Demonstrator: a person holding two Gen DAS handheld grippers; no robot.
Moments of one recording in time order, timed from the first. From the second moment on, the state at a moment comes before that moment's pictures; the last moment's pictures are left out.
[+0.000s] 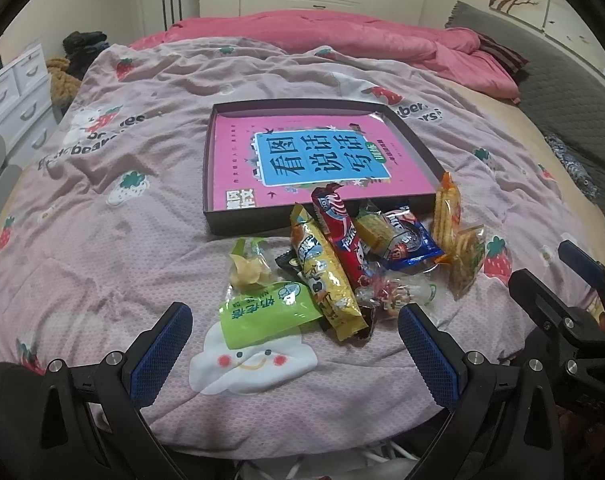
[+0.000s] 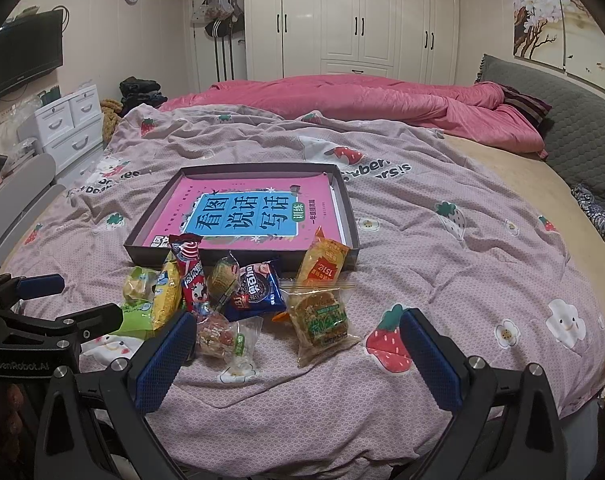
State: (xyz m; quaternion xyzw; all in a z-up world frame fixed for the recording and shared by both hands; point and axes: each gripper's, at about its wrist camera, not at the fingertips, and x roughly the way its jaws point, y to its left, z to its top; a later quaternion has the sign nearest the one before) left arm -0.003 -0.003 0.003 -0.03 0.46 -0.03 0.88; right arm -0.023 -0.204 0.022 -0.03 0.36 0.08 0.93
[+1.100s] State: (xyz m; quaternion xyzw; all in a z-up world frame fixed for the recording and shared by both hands) left arm -0.006 -0.006 0.004 -0.02 0.46 -0.05 0.88; right arm -0.023 -0.204 0.022 -0.03 0.36 0.08 0.93
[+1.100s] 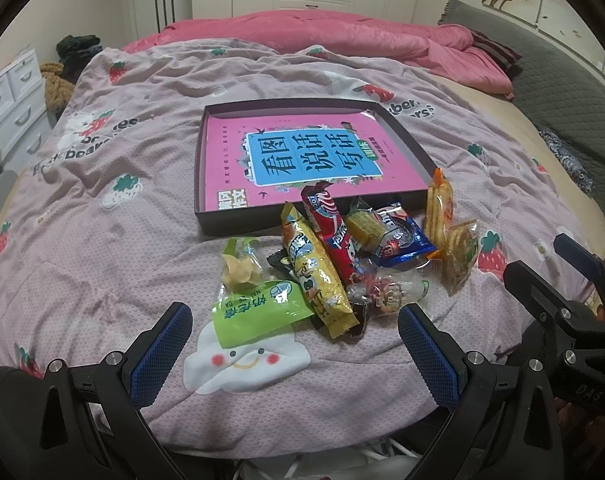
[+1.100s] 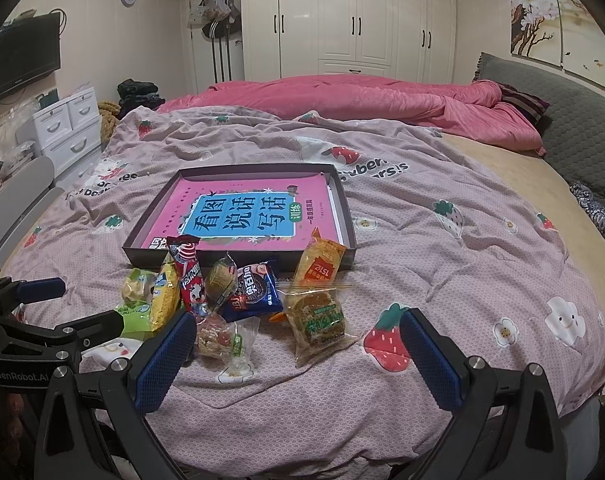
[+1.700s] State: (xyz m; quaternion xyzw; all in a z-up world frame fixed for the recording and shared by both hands) left arm -0.003 -0.001 -0.002 -0.04 0.48 -0.05 0.88; right arm -0.019 -0.213 0.019 -0.01 0.37 0.07 0.93
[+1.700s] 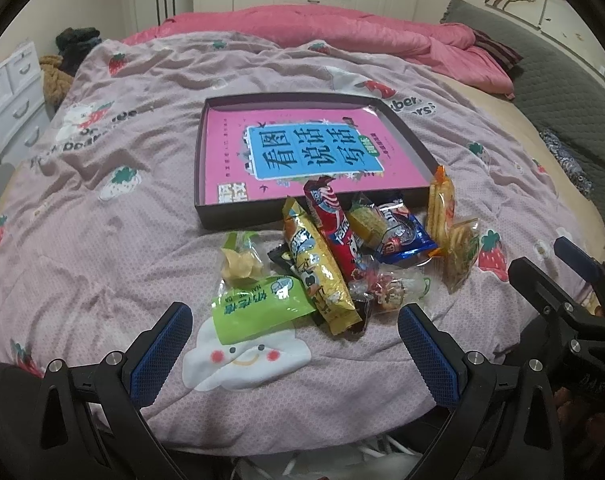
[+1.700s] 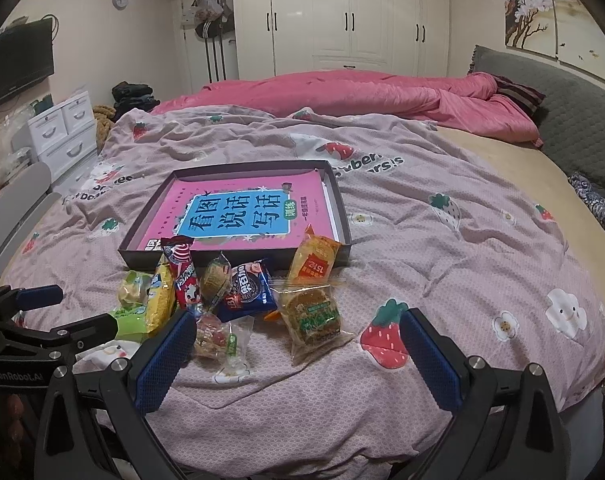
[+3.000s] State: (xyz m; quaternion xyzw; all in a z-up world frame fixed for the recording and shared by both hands) left arm 0.047 0.048 -0.046 -0.08 0.54 -0.04 0.84; right arm 0.031 -0.246 -0.032 0.05 0.45 0.06 0.89
